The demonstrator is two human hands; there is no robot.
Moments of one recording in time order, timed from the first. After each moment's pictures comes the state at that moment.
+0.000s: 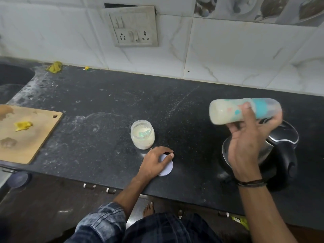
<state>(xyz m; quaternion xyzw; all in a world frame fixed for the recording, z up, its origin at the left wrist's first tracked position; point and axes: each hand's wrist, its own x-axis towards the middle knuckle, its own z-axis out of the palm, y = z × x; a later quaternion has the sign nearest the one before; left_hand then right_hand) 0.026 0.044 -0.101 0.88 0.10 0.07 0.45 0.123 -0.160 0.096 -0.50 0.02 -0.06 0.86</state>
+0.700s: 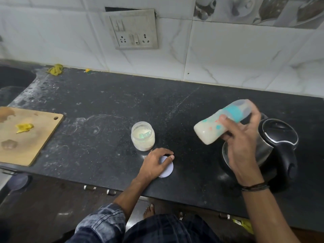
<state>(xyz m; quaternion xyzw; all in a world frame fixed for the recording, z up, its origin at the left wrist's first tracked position) 0.025 0.045 -0.101 0.88 0.09 0.07 0.46 0.123 -0.160 0.086 -0.55 0.00 0.02 0.83</state>
